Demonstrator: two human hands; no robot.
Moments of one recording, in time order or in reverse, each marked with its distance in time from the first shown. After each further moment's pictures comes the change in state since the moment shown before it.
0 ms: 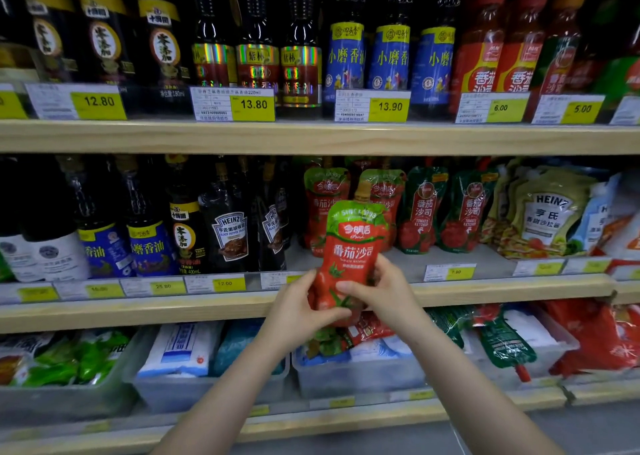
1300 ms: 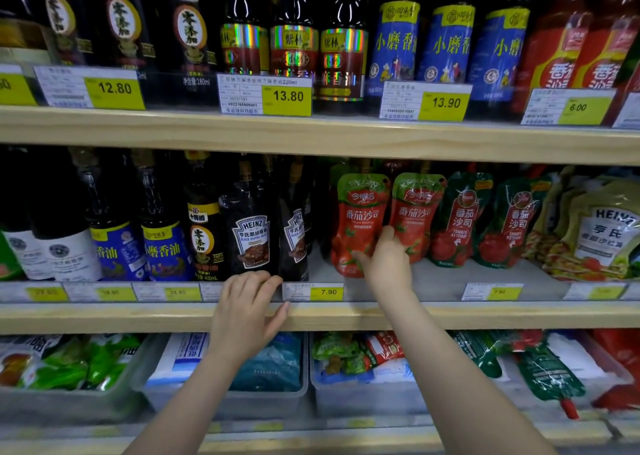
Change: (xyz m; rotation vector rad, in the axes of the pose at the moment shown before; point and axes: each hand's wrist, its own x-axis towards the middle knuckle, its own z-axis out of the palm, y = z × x) left_hand 0.002 -0.092 -0.072 0.957 0.471 0.471; right_hand 0.093 0.011 0.040 -0.768 0.340 0.005
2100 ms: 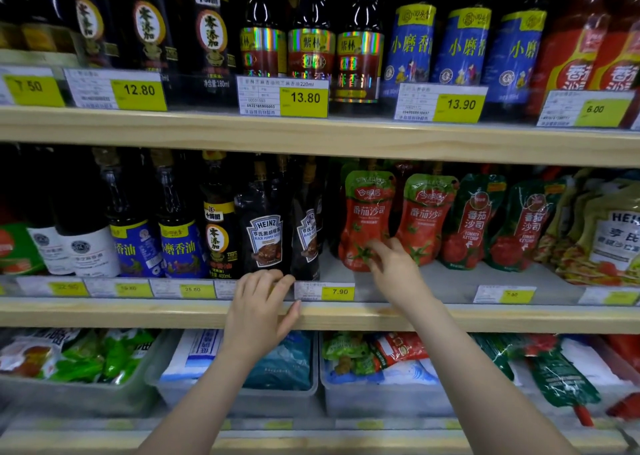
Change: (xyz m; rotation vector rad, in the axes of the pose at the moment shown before) left_hand 0.001 0.001 -0.001 -0.011 -0.013 -0.016; right_hand 0.000 0.022 0.004 -0.058 -0.156 -0.298
